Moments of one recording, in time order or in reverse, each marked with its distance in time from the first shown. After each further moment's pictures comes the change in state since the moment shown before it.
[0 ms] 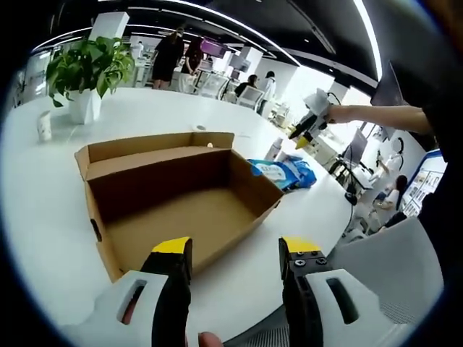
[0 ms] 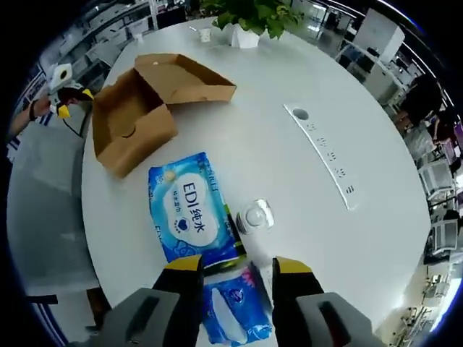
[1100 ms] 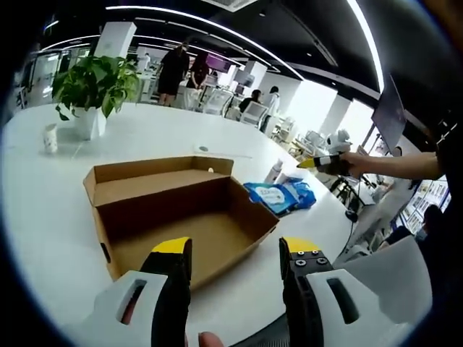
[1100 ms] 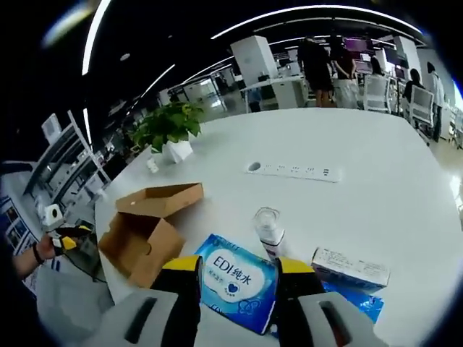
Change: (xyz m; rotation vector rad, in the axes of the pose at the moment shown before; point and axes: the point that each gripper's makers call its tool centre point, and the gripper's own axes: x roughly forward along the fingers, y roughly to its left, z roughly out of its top) left arm -0.008 -0.013 0.036 -0.008 -0.082 0.026; right arm -0.024 0.043 0.020 0.693 -0.633 0.032
